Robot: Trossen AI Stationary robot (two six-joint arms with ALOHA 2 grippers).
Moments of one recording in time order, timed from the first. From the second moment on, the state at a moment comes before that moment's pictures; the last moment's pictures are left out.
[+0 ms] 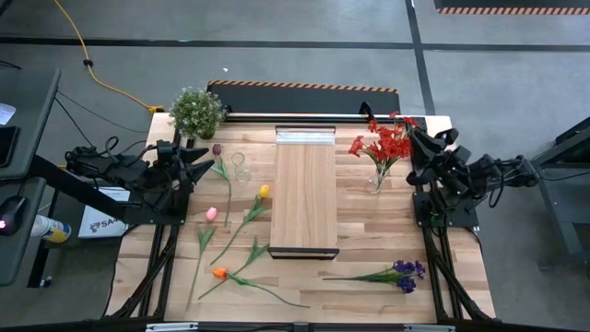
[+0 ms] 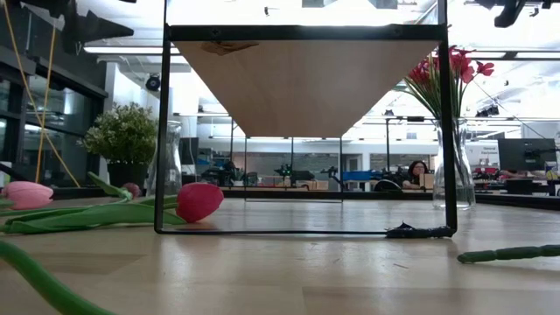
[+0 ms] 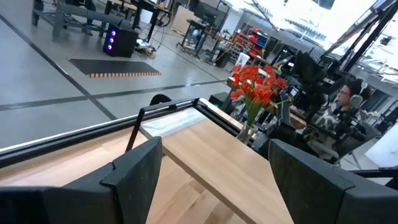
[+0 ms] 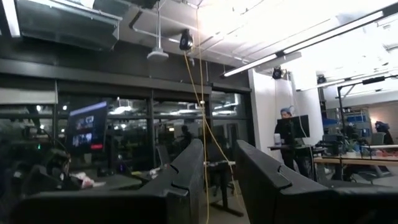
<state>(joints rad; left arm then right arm) -0.38 0.24 0.55 -0.38 -0.88 -0.51 0.28 0.27 0.28 0.74 0.80 -0.50</state>
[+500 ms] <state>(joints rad) -0.38 0.24 0.55 -0.40 -0.88 -0.50 0.28 0.28 0.28 0.39 0.38 -0.06</state>
